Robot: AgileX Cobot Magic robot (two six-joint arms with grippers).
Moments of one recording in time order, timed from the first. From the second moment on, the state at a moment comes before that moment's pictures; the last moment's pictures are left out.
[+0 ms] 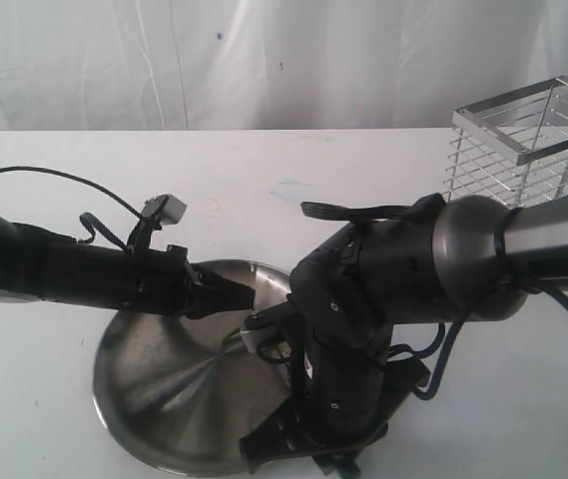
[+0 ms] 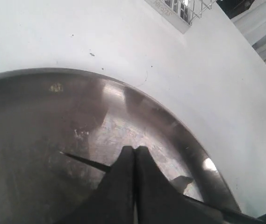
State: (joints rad) left arm -0.20 2.04 -0.94 -1.79 0.94 1.86; right arm 0.86 1.82 -1.01 0.02 0.82 0.36
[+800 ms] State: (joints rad) left arm -0.23 2.10 -1.02 -1.79 0.82 1.82; right arm 0.86 1.82 -1.01 0.03 0.81 0.36
